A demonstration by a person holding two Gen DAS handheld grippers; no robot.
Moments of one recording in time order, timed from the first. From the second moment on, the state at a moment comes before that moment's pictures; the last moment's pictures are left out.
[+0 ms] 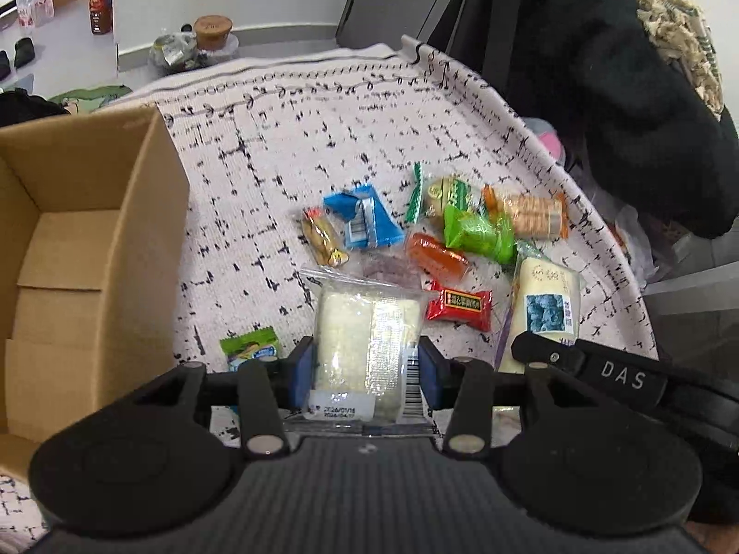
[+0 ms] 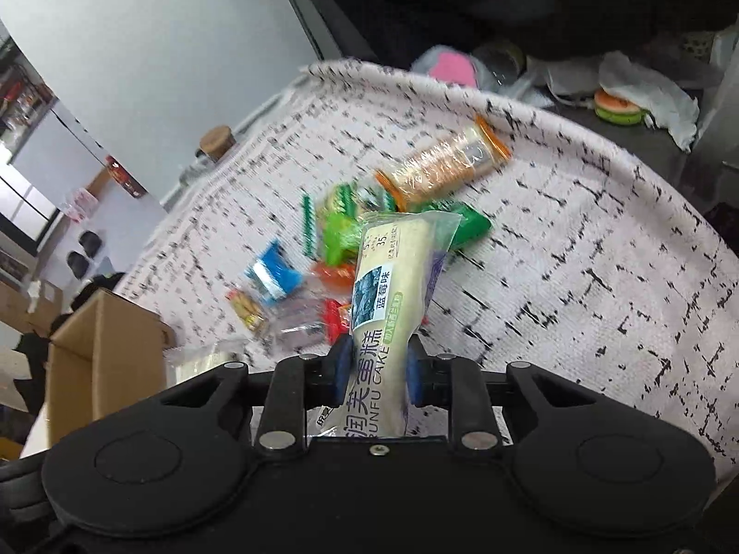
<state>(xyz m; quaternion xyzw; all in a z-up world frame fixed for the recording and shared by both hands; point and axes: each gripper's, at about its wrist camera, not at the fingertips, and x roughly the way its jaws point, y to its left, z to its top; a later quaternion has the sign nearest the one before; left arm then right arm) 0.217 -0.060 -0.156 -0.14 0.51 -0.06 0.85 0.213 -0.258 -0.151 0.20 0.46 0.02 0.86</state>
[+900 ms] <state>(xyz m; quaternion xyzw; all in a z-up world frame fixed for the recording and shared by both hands) 0.209 -0.017 -0.102 -0.13 0.46 -0.03 0.88 0.210 -0.214 -0.124 0.22 0.41 0.13 0.88</state>
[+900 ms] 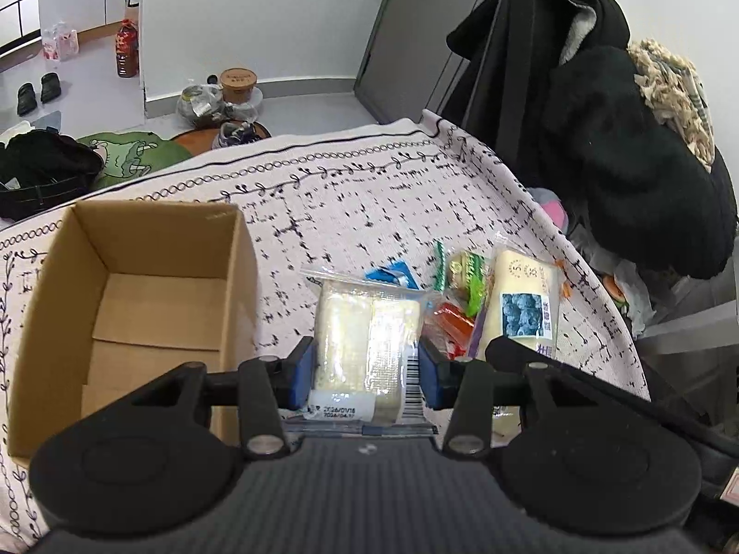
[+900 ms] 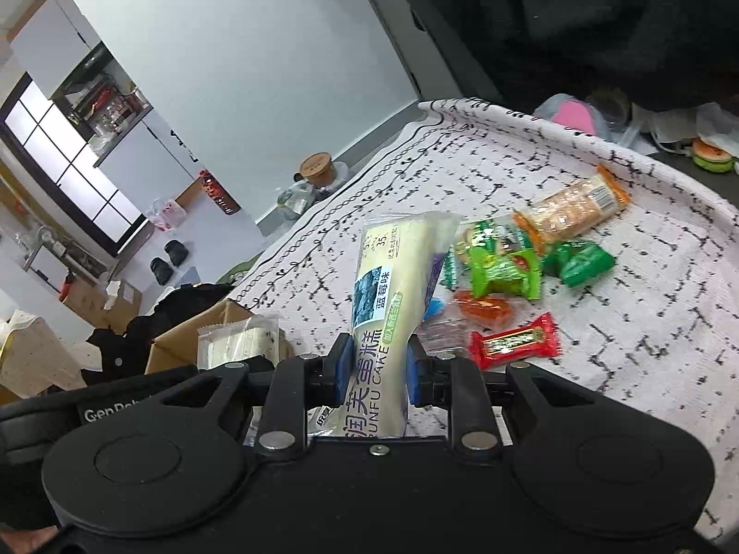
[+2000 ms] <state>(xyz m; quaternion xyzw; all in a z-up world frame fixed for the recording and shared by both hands) 0.225 0.116 -0.131 -0.19 0.45 0.04 0.87 0.231 -0.081 -0.117 0.17 0.42 0.22 0.87</state>
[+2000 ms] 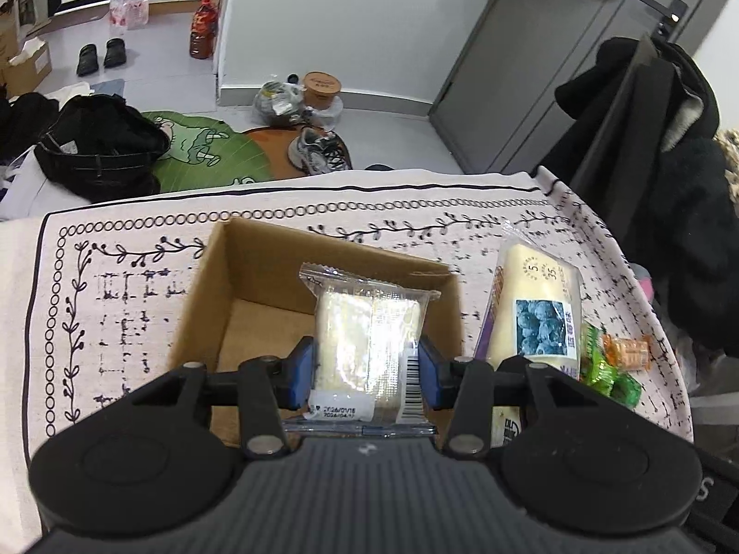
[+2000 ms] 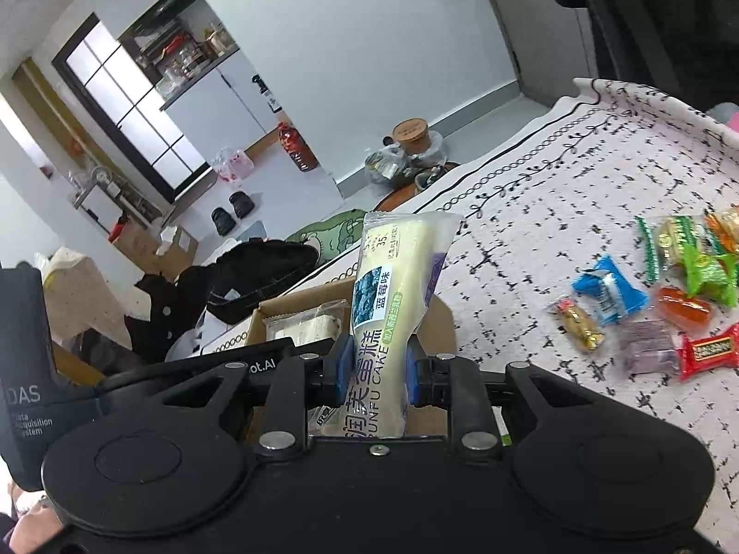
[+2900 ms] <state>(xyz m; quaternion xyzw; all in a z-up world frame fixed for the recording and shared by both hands) 0.231 0.121 -0.139 -0.20 0.46 0.05 0.87 0.230 -0.118 -0.117 0.18 0.44 0.17 0.86</state>
